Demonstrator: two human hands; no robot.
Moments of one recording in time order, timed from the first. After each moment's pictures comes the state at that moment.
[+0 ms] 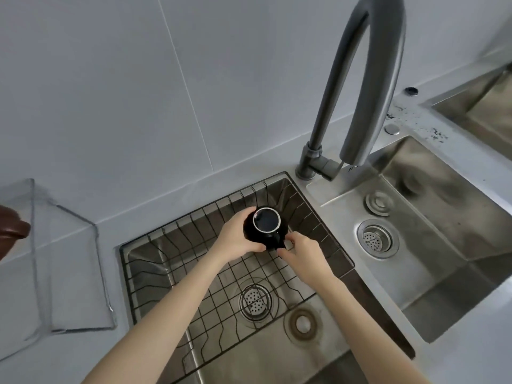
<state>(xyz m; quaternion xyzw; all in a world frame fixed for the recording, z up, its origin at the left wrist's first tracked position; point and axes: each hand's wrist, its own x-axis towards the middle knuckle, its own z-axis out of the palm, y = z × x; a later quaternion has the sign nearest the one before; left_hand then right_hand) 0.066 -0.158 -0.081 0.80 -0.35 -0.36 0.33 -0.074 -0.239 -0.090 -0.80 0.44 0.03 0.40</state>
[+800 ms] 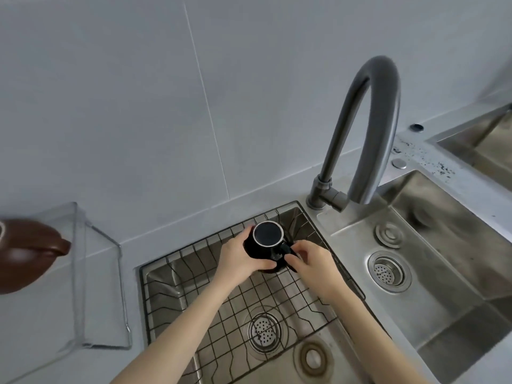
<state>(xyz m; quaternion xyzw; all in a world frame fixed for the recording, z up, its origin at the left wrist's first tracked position) 0.065 -0.144 -0.051 0.81 -0.31 -0.29 0.40 -0.064 -0.246 -0.052 -0.80 0.39 -0.06 0.45</state>
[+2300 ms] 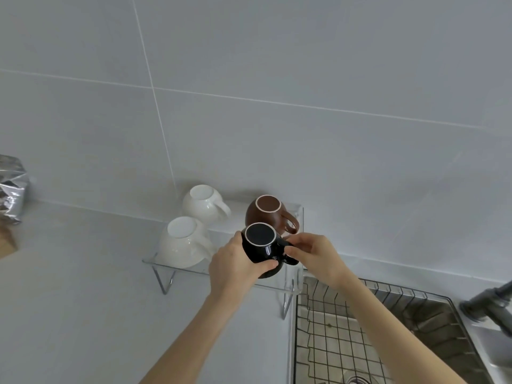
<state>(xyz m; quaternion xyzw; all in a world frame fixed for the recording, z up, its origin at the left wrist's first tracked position) 0.108 0.155 0.069 0.92 -0.01 0.04 0.40 0.104 -0.014 0.070 -0.84 0.03 0.01 0.54</state>
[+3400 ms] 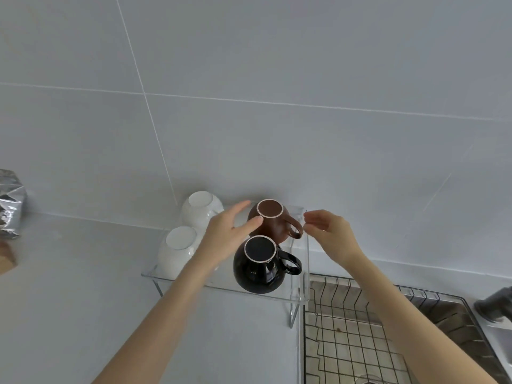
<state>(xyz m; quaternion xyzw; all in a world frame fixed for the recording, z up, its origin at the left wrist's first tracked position) 0.169 0.179 0.103 0.85 -0.12 -0.04 0.51 0.137 -0.033 0.085 -0.86 0.10 -0.09 0.50</state>
